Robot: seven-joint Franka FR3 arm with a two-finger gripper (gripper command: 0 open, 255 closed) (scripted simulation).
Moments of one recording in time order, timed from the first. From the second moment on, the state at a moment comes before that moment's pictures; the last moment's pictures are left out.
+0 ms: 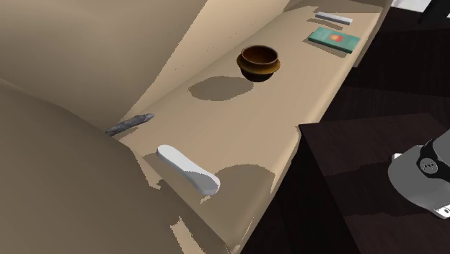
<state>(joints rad) -0.02 -0.83 0.02 -2.40 0.10 1.69 0.12</state>
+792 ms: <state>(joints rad) -0.05 -0.60 -0.08 -2.52 0.17 2.06 0.08</state>
